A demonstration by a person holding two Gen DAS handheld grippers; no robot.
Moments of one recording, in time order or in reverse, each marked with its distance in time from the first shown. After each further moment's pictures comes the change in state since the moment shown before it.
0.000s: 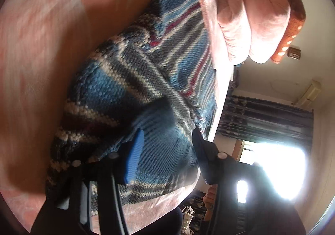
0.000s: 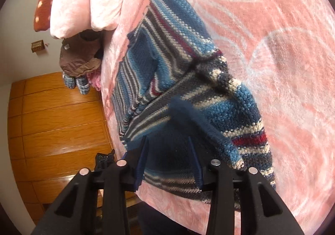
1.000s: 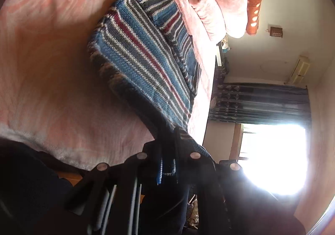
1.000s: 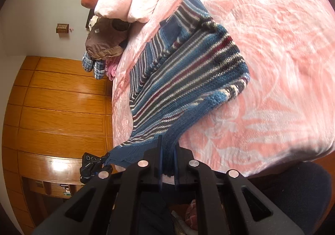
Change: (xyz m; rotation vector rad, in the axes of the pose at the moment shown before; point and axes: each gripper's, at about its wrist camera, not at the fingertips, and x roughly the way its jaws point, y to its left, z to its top) left arm -0.100 -0.015 -0.188 0.087 -0.030 -0.022; right arm -0.086 0.012 -0.203 -0.171 -0.163 0.002
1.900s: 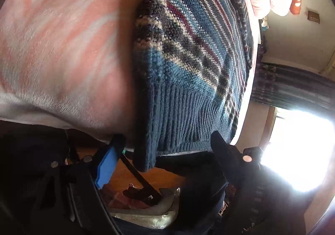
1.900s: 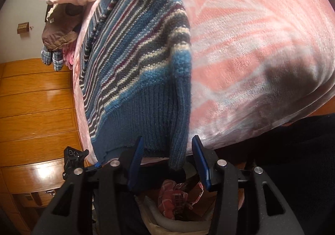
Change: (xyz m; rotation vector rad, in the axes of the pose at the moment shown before) left arm 0.050 0.096 -0.037 -0.050 0.204 0.256; right arm 0.057 -0.086 -0.072 0.147 0.139 -0.214
